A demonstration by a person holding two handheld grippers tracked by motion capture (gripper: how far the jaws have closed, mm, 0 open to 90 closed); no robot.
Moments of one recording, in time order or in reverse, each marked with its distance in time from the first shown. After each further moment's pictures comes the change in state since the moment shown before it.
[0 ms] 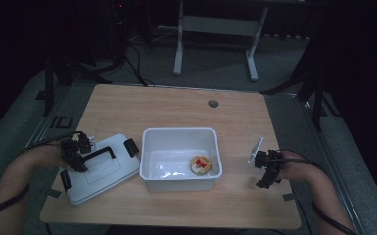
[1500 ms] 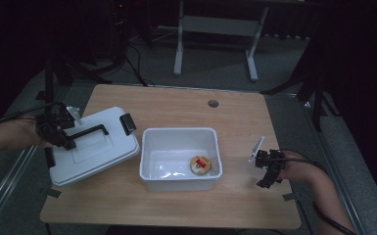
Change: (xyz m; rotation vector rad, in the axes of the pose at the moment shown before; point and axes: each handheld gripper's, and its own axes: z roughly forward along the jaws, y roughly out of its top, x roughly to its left) left arm -0.011 -0.009 -0.139 -0.149 0.018 0.013; right arm -0.001 -0.001 -0.003 0.011 -0.003 0.020
